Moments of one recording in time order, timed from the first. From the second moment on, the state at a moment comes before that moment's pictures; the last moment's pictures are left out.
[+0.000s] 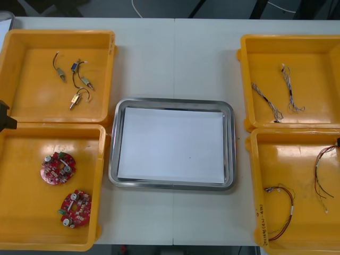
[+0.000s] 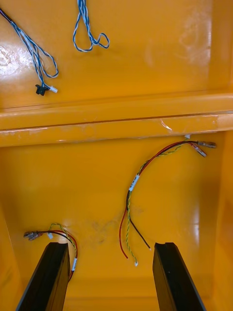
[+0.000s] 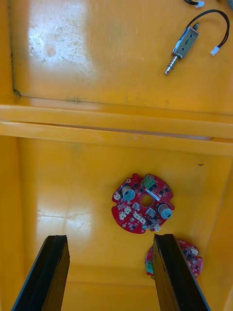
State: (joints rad) right arm -0.14 -0.69 -0.47 -2.14 -0.84 1.92 1.38; left arm -0.24 0.86 0.32 -2.16 0.91 1.91 -1.13
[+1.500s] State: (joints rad) right arm -0.07 -0.69 -0.49 -2.16 -0.80 1.92 1.38; left arm -0.21 0.82 0.22 -2.13 0.88 1.91 -1.29
